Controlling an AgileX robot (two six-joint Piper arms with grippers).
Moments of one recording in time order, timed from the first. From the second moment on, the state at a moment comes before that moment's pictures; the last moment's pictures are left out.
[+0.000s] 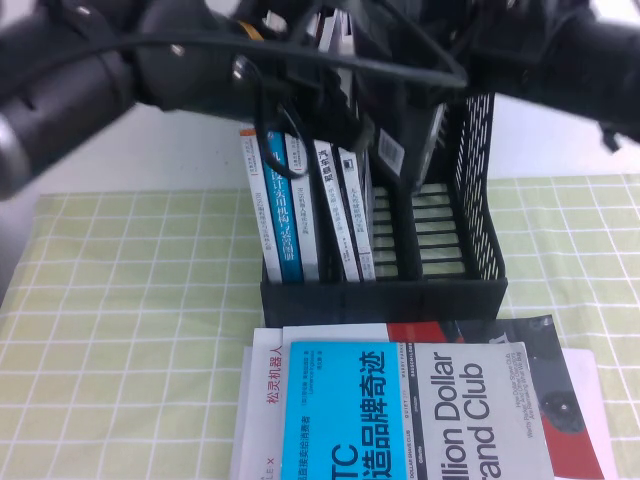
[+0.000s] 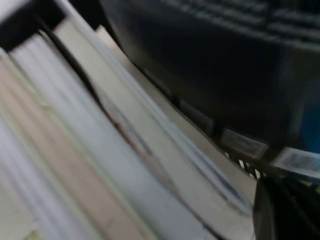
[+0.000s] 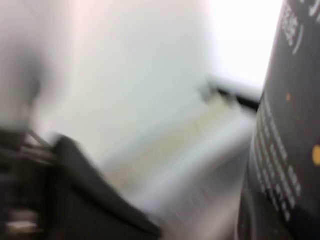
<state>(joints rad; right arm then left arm) 0.45 1.59 -1.29 1.74 0.27 -1.84 -0.51 1.65 -1.58 -0.10 0.63 0.26</state>
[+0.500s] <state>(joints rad) 0.45 1.17 -1.30 1.36 0.84 -1.49 -0.49 1.17 -1.54 0.08 0.87 0.02</state>
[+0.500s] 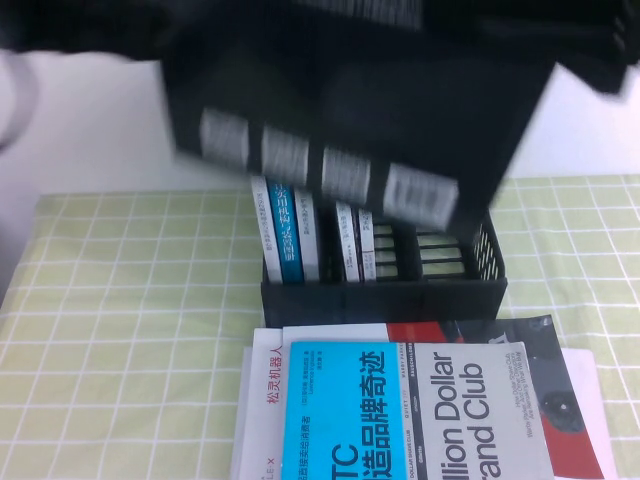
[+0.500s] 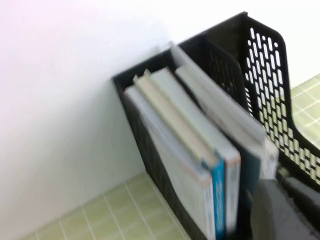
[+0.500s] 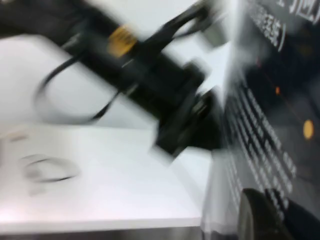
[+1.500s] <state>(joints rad) 1.08 1.74 -1.30 -0.57 1.09 -0.07 -0.48 0.47 -0.79 0.10 0.98 -0.32</state>
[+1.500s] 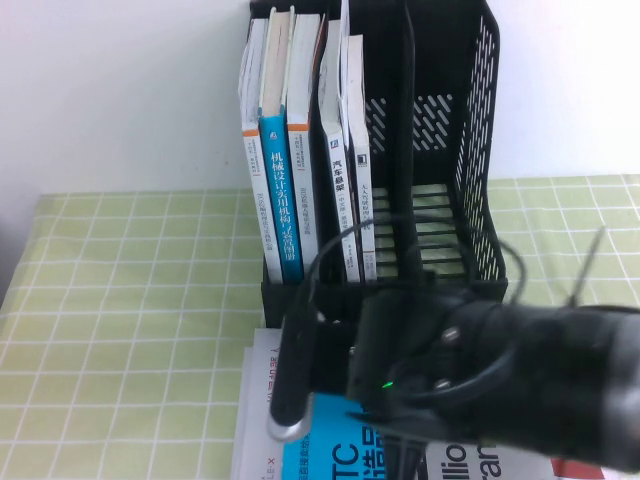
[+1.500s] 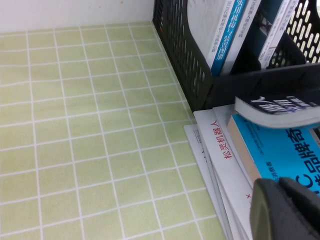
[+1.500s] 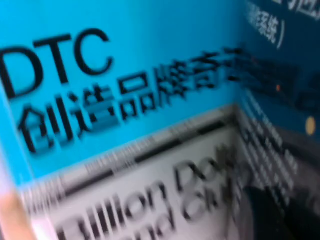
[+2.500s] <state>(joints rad) 1.10 1.38 -1.45 0.05 1.24 -0.63 -0.48 0.47 -0.78 0.04 1.00 -0.29</state>
